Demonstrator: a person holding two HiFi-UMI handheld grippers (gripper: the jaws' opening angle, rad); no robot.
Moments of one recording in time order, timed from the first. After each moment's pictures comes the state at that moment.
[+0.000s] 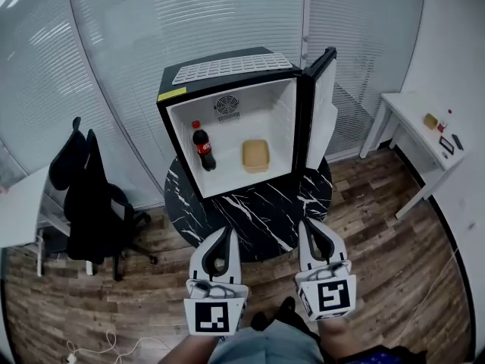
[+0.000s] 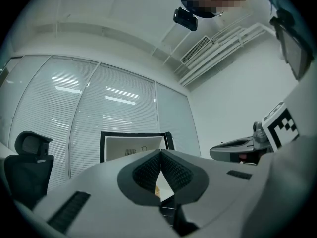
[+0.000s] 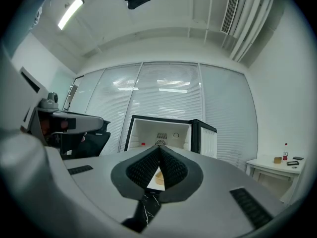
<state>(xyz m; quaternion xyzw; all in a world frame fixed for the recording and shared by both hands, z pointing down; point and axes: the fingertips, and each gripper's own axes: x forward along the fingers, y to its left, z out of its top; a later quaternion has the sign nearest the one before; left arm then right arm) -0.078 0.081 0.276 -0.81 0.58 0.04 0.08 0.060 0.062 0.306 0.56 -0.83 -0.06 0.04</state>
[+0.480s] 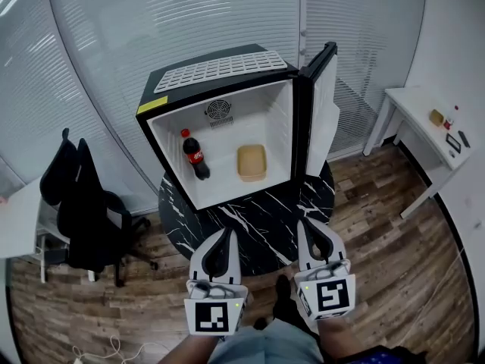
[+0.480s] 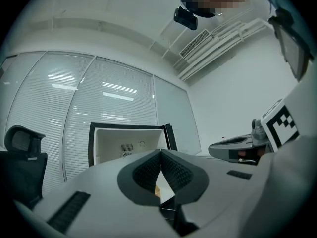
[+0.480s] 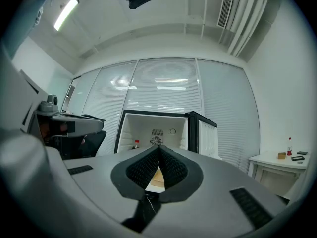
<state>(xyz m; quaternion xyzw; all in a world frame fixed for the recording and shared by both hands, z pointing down) -0.054 0.013 0.298 -0.81 0.58 0.02 0.07 0.080 -0.006 0.325 0.55 -0.83 -0.05 0.03</state>
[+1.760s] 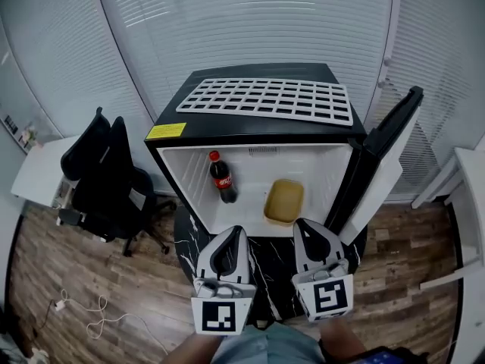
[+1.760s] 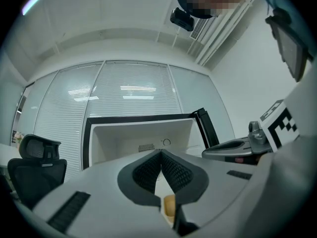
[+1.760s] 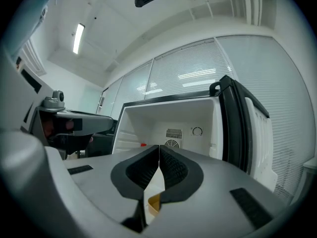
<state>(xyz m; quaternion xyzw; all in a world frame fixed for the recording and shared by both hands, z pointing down) -0.051 -0.167 0.296 -0.70 0.71 0.00 0.08 0.044 -0.225 0.324 0.37 -0.93 -0.07 0.02</state>
